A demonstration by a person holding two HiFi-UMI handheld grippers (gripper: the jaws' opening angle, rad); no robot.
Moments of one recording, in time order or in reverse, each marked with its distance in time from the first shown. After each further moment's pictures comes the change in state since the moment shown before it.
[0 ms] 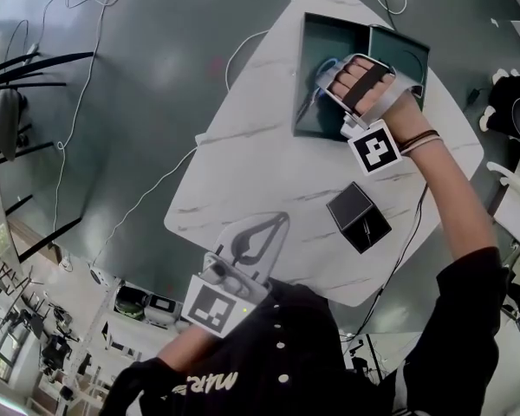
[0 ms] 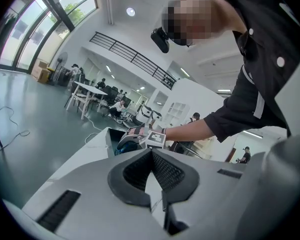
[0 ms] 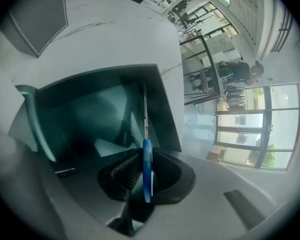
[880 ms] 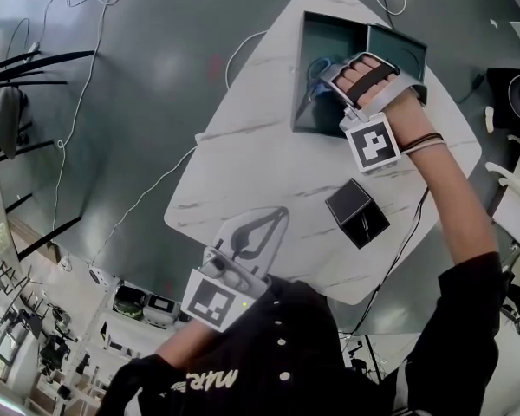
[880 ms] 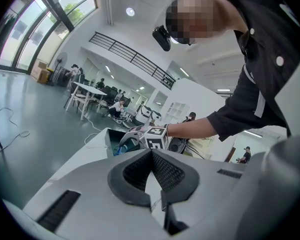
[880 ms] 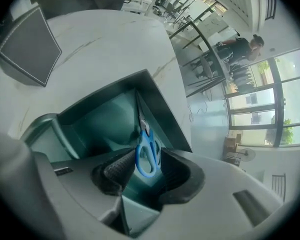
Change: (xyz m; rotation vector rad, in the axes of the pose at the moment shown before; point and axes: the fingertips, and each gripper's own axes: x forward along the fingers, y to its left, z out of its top) left arm -0.004 -0.003 -0.002 0.010 0.001 -0.005; right arm -0.014 -0.010 0.002 0.195 0.008 0.069
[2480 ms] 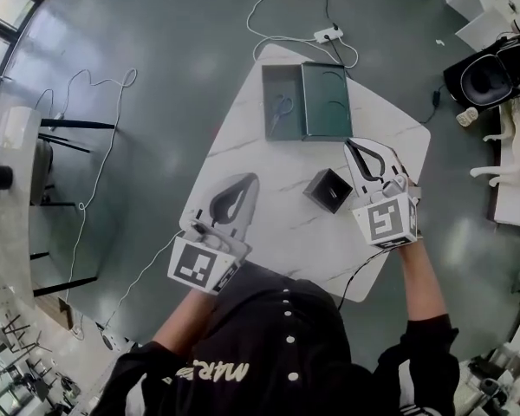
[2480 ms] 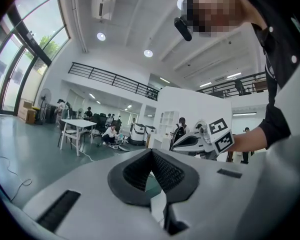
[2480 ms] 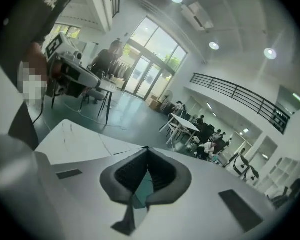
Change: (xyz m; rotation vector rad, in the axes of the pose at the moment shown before) left arm -0.078 -0.098 0.101 0.344 -0.184 -0.036; right arm -0.342 0.005 0.054 1.185 -0.029 -0.603
